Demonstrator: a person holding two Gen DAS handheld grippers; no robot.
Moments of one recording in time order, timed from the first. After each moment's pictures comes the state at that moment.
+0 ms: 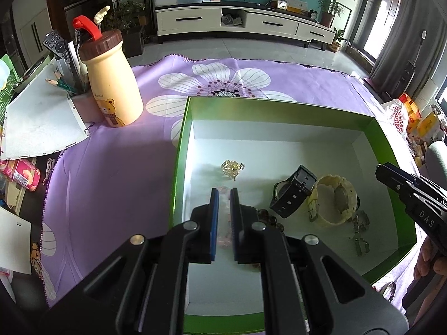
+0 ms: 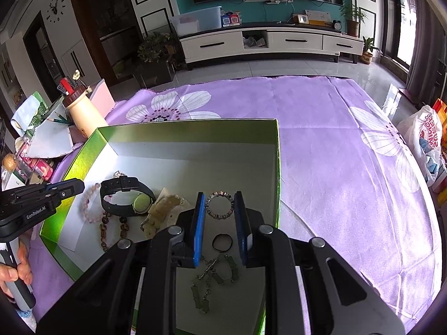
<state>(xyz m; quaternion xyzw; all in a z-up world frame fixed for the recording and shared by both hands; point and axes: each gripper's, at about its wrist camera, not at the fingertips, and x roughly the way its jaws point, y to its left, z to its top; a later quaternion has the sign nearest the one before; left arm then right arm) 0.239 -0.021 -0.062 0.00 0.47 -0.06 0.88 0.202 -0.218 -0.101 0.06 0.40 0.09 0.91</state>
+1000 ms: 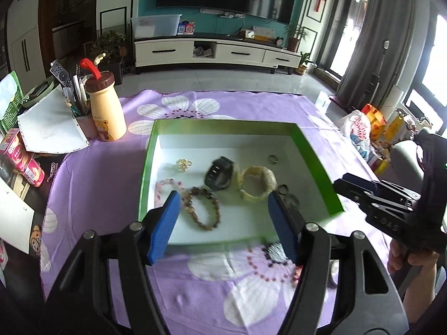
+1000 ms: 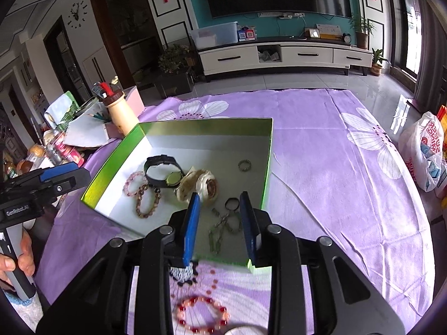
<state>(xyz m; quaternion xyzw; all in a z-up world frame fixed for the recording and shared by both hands) 0.120 -0.047 0.006 -0.02 0.39 -0.14 0.91 0.103 -0.241 -0.069 0.06 0.36 0.14 0.92</state>
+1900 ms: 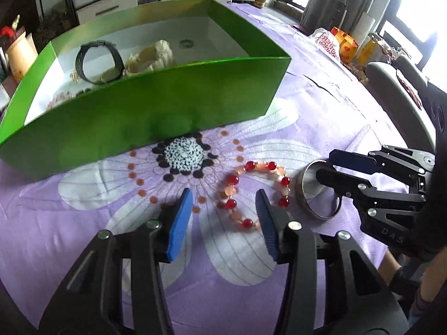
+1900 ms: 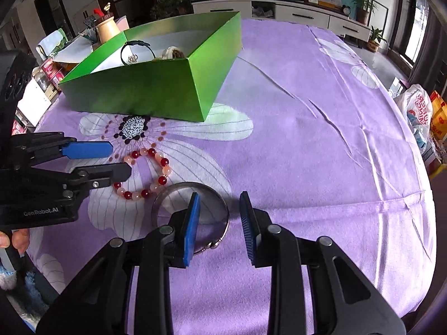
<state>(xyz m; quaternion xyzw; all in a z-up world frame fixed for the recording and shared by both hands) 0.078 -0.158 -0.119 0.07 0.50 -0.23 0.83 0.028 -0.270 -0.160 0.00 0.46 0.12 0.88</state>
